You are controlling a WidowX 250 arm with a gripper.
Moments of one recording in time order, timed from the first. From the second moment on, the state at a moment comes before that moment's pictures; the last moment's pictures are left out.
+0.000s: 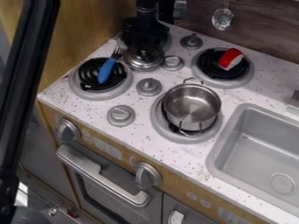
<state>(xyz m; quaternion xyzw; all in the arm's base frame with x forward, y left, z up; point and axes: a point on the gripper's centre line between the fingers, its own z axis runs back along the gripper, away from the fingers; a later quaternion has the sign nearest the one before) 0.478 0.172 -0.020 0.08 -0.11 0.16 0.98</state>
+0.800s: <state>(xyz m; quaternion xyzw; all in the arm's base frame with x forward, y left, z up) 0.470 0.137 0.021 0.07 -0.16 0.12 0.98</state>
